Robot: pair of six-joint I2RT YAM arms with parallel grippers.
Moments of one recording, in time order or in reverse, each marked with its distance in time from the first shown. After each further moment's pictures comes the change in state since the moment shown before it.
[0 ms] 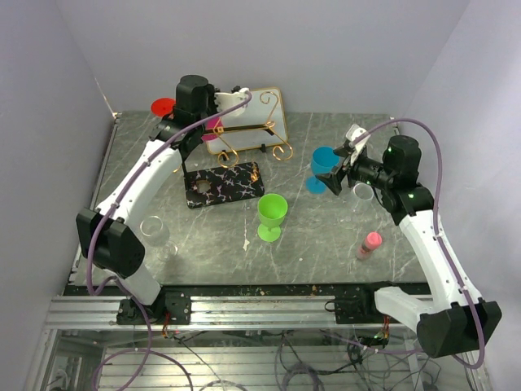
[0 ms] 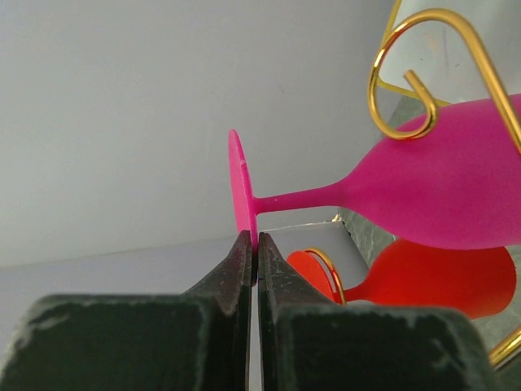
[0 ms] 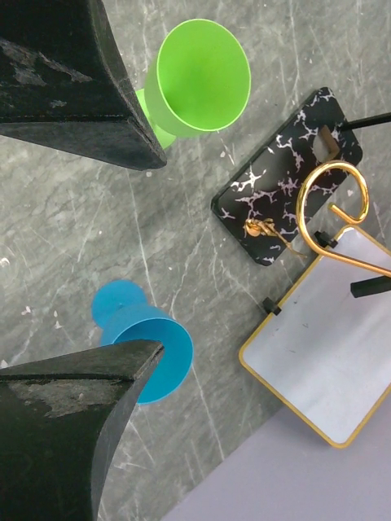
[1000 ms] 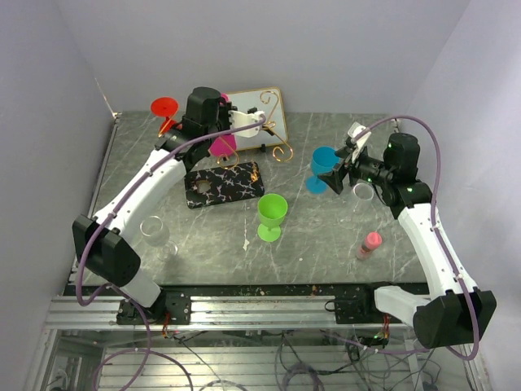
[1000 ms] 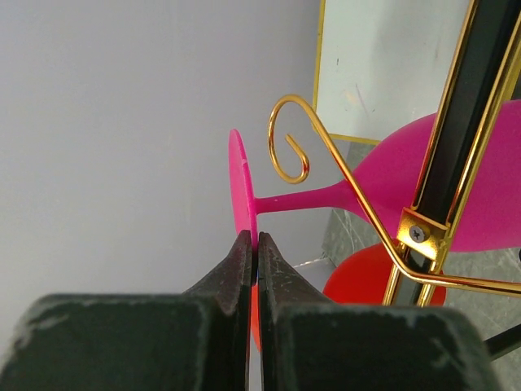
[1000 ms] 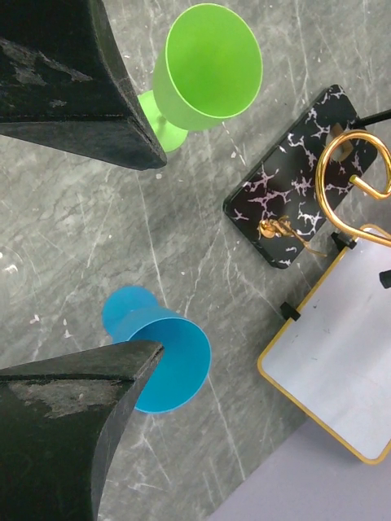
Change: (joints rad) left arm -0.091 -0.066 -0.070 -0.082 0.120 0.051; right arm -0.051 0.062 0.000 -0.011 -0.044 0.005
